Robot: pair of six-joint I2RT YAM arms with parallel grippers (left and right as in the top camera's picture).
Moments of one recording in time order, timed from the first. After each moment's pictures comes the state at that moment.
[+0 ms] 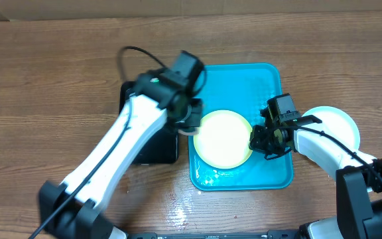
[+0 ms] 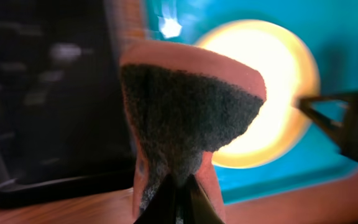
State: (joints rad) left arm -0.52 1.65 1.55 -1.22 0.04 -0.44; right arm 0.24 1.64 0.81 -0.54 -0.31 0.45
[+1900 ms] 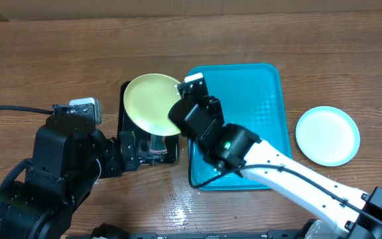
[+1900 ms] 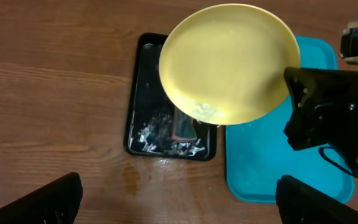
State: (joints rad) left arm -0.36 1.02 1.62 -1.50 -0.16 -0.44; right arm 0.94 1.58 1.28 -0.48 0.57 0.41
